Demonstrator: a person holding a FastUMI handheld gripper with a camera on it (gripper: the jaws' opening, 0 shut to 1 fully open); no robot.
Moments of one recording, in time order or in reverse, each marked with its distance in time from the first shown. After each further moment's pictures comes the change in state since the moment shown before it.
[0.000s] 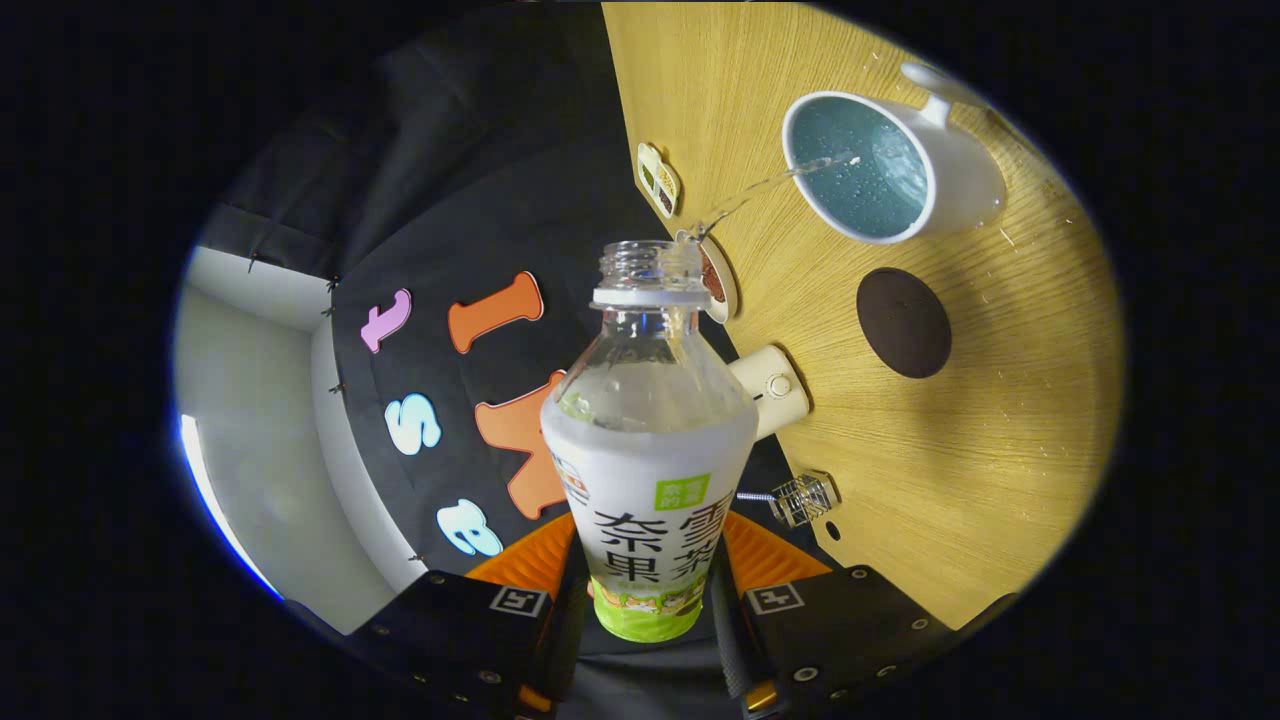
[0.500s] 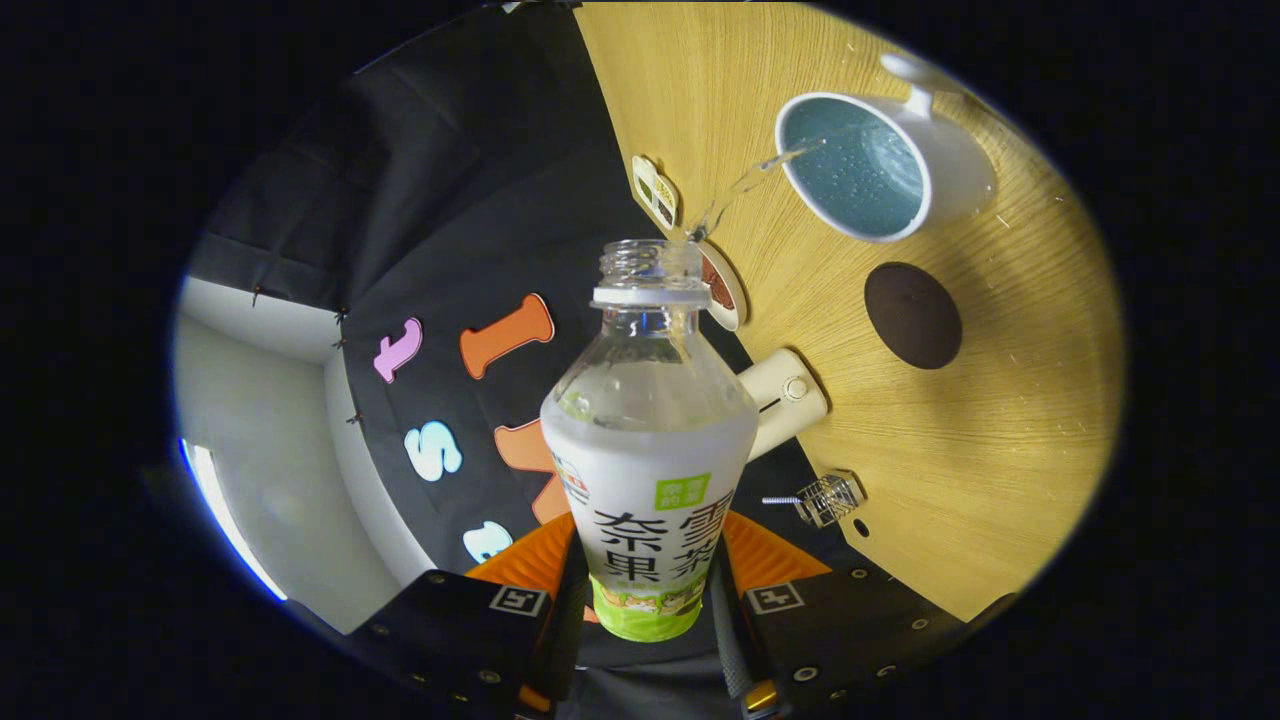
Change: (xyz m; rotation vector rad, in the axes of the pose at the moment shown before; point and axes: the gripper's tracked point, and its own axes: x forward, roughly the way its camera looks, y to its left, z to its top) arm 0.002 0.012 0.007 0.085 -0.041 0.043
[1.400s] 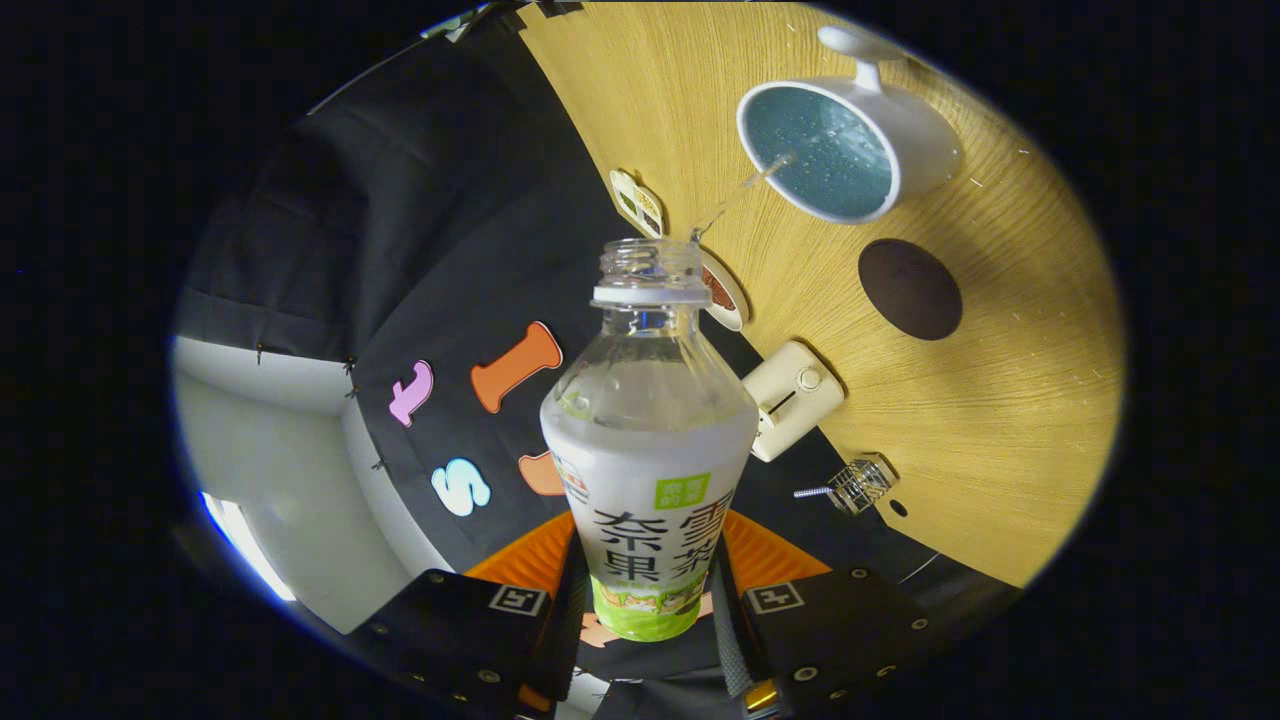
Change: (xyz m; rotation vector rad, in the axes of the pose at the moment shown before) arm 0.002 0.016 0.006 0.143 -0.035 0.046
